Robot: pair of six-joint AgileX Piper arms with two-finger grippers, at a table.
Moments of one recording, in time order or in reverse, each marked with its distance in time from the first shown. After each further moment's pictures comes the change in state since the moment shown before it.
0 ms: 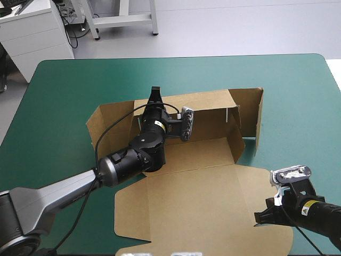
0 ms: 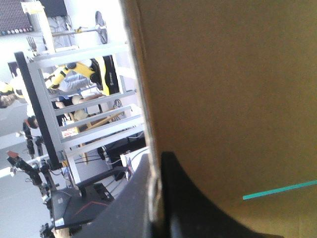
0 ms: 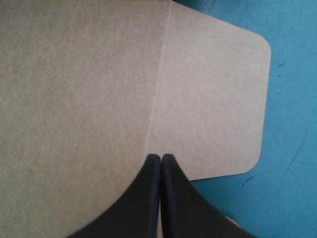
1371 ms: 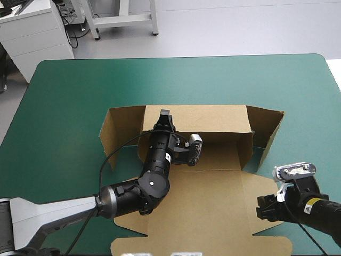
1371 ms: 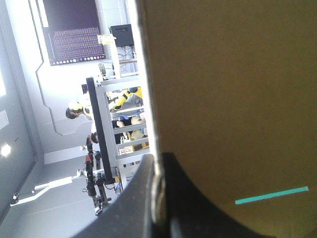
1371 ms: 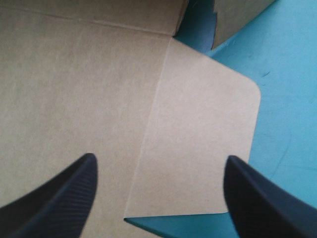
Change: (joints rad) left arm -0.181 -0.046 0.255 0.436 0.047 -0.474; right arm 0.000 0.000 -0.048 -0.030 0.010 0.058
